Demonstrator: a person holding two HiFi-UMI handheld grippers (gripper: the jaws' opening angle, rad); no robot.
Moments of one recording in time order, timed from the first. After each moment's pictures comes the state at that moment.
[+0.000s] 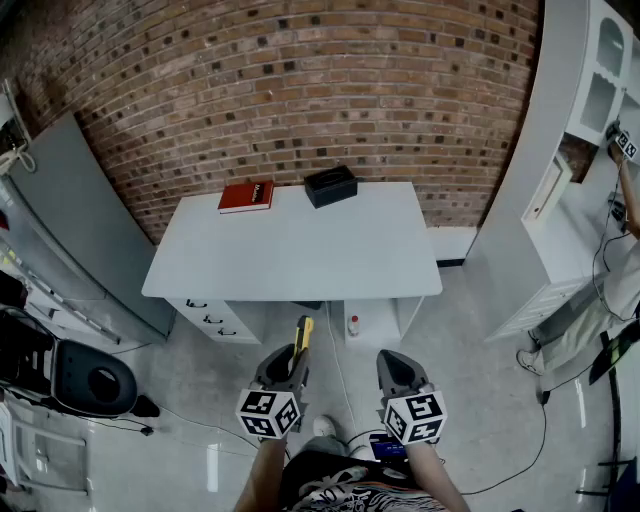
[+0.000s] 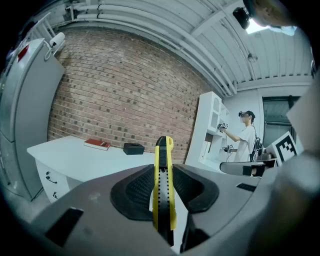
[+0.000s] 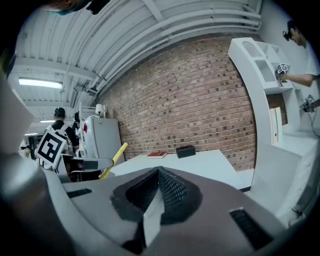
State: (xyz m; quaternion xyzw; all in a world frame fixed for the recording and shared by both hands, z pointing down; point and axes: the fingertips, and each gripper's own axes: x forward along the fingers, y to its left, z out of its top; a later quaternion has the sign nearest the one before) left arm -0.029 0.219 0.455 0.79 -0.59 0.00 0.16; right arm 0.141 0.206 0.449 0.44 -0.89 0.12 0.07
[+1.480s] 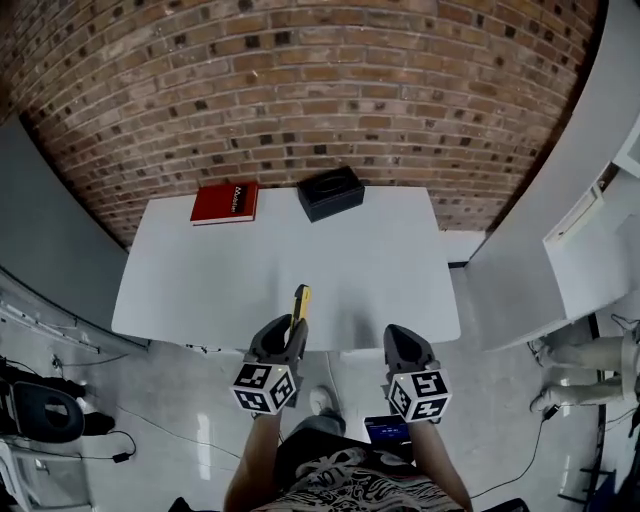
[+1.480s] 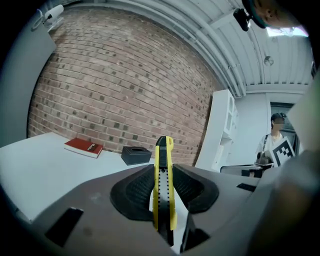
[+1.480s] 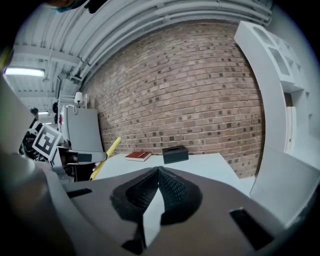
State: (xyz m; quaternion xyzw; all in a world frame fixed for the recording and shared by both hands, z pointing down) left arm -0.103 -0.044 0.469 0.80 -0.57 -0.01 0.19; right arm 0.084 -0.050 0.467 0.48 -0.86 0.13 0.11
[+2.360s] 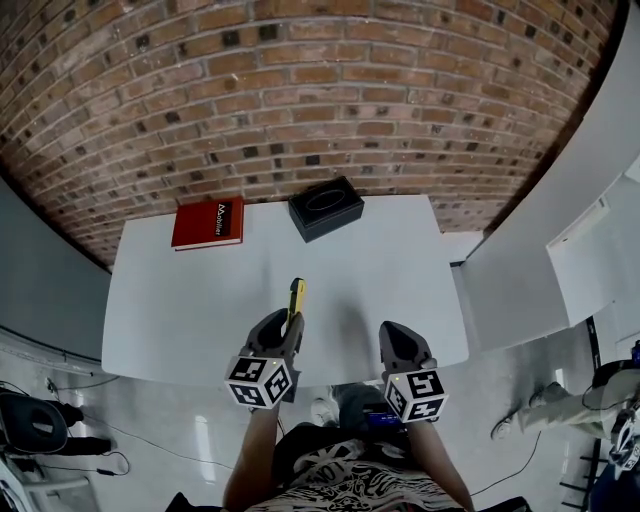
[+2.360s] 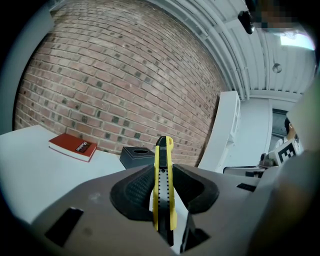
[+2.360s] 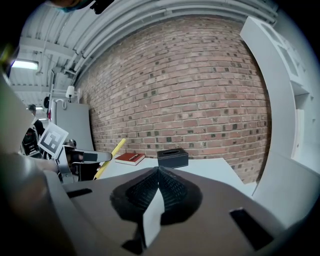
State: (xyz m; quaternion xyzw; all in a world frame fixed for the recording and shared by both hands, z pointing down) left arm -0.146 -0.172 0.491 0.82 -0.54 -0.01 0.22; right arm 0.038 -0.157 0.476 0.50 -0.85 0.12 0.13
